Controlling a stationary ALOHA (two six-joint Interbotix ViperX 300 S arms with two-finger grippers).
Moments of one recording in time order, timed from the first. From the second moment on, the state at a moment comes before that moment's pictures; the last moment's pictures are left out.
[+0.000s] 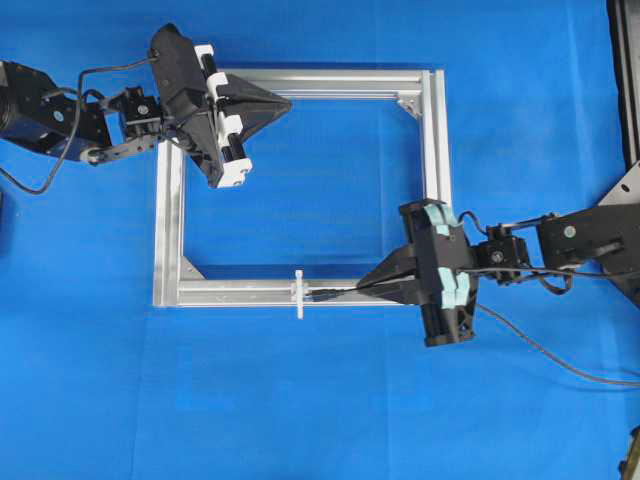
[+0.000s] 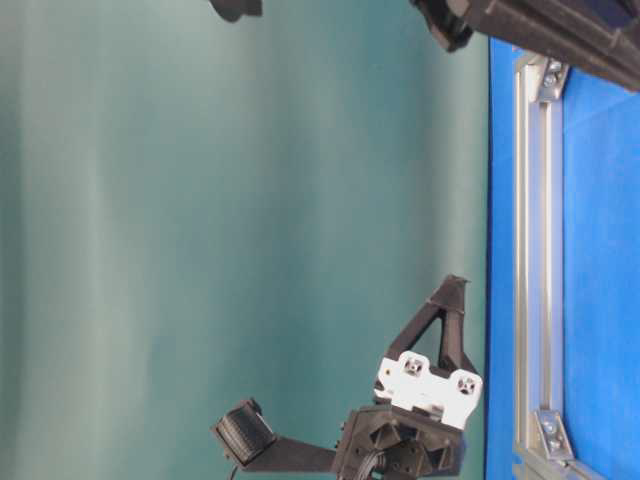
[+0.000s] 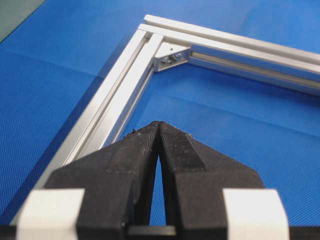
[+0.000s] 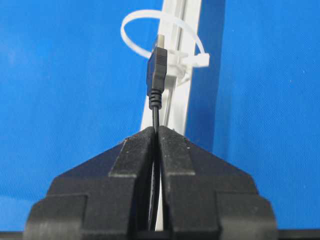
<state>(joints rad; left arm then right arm) 0.26 0.14 0.86 -0.08 -0.77 0.01 0.18 -0.03 0.93 0.04 -0.38 0.14</state>
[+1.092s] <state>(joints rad) 0.26 0.14 0.86 -0.08 -0.77 0.01 0.18 0.13 0.73 0.04 -0.37 0.14</state>
